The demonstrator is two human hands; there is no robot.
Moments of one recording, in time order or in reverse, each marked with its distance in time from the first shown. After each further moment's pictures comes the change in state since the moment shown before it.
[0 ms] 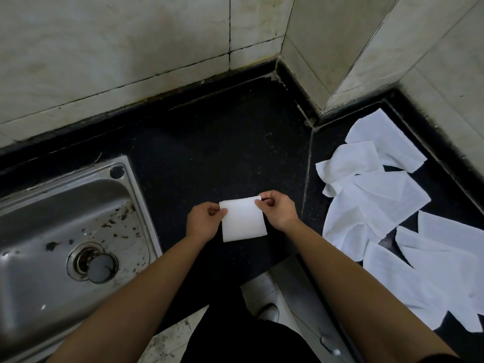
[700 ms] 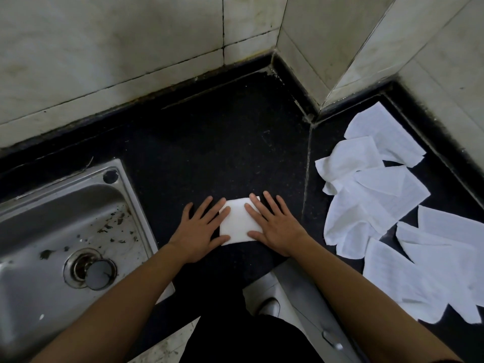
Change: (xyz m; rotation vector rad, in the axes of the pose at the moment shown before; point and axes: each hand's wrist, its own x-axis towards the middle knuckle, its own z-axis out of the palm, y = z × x) left_hand 0.012 -0.030 -0.034 1.143 -0.335 0.759; right_hand -0.006 0.044 0.005 -1.160 -0.162 -0.697
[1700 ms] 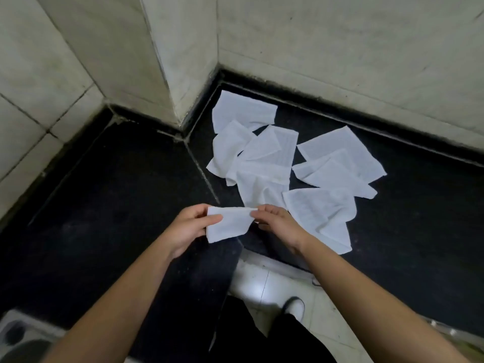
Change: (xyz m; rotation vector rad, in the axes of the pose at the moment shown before) left_hand 0.106 0.107 -0.119 -1.127 -0.421 0.041; right_hand -0.136 0.006 -0.048 1.879 0.541 1.009
